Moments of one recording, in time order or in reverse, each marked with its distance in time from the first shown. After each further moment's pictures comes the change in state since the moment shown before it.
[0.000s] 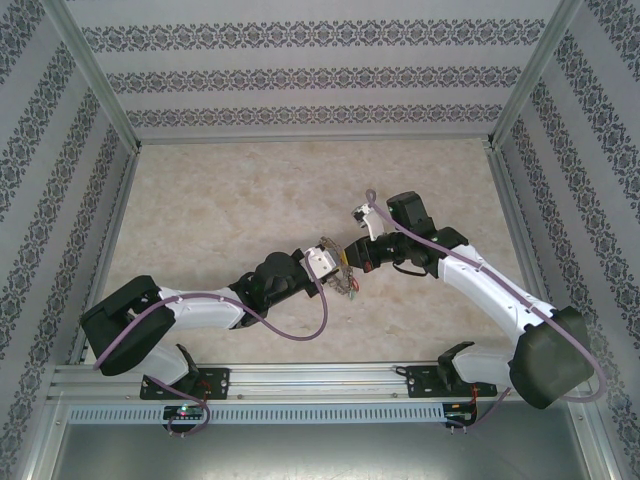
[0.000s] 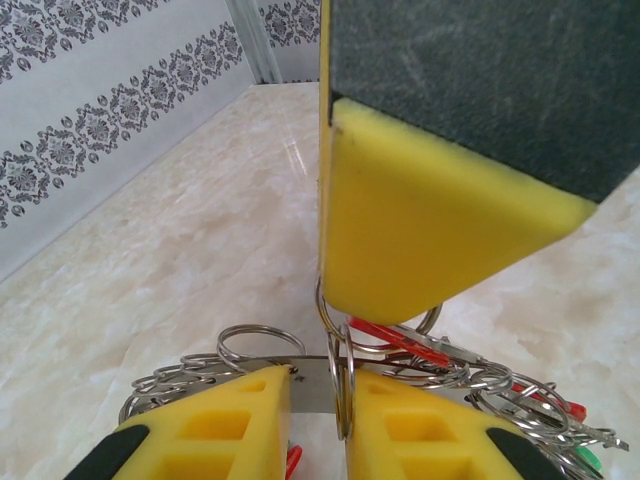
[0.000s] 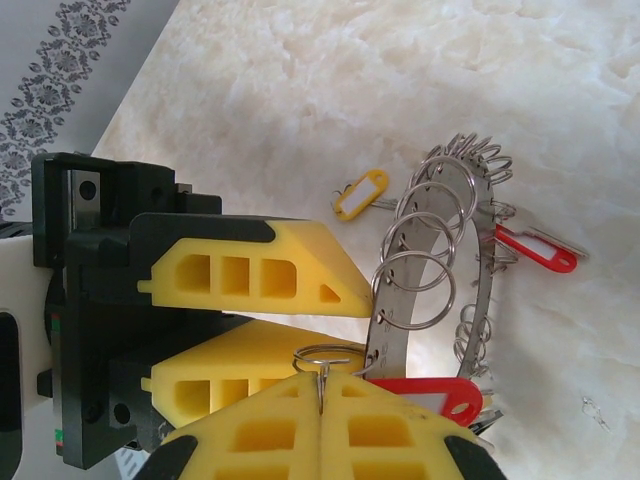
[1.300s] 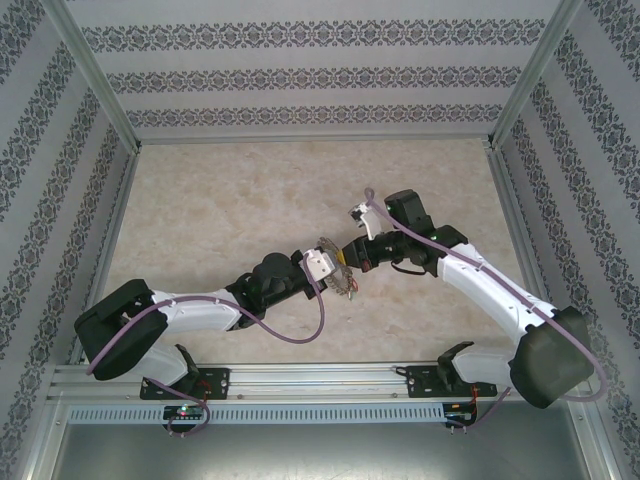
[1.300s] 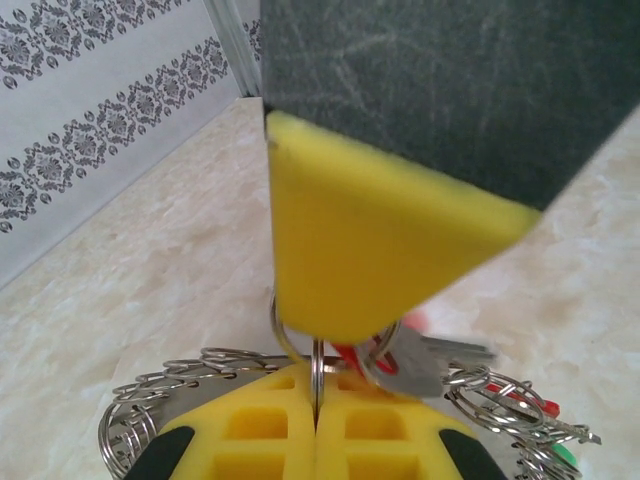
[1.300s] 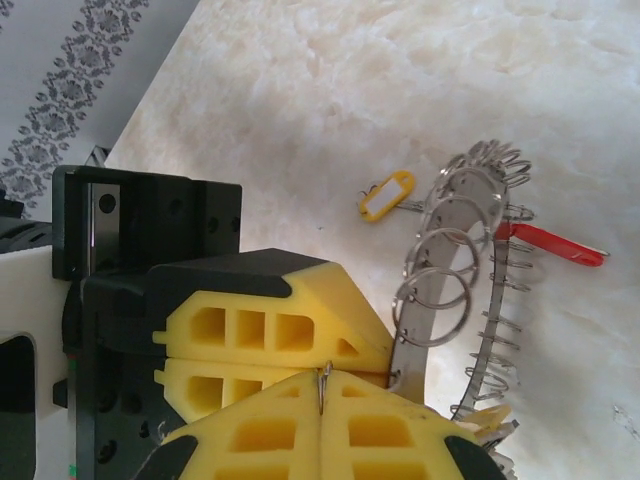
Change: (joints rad) left arm -0.006 -0.040 -0.008 -0.021 0.031 0.008; right arm 0.028 0.002 0.034 -0.025 -0.010 0.008
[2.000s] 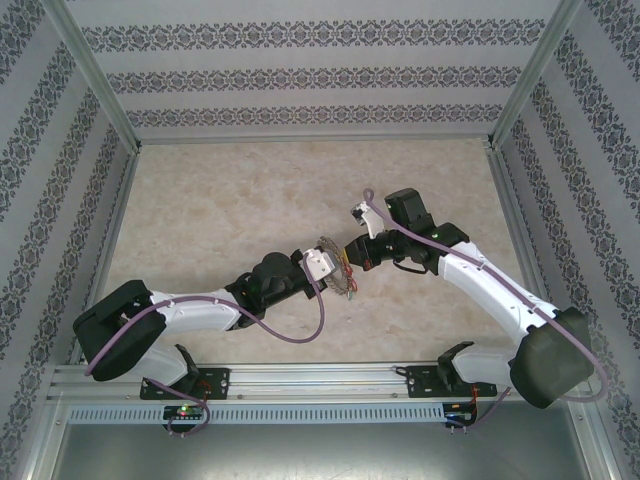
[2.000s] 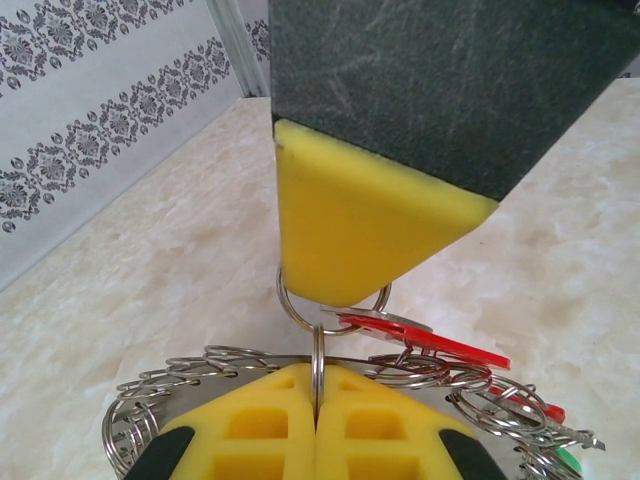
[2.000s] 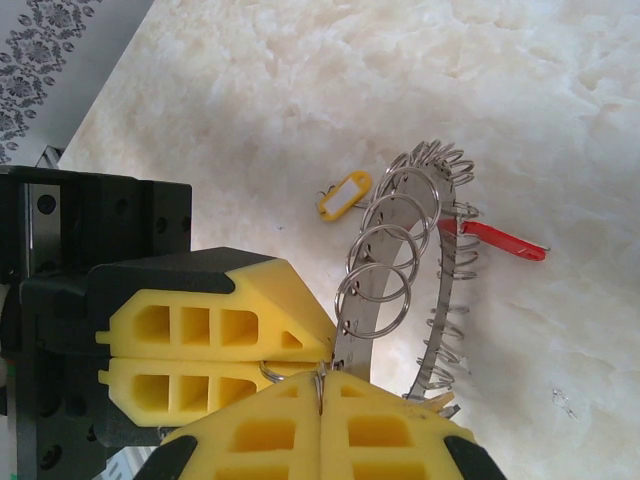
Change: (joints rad) left arm 0.000 -0.008 0.002 -0.011 -0.004 0.000; right arm -0.022 0.001 0.018 -0.043 0.069 -0.034
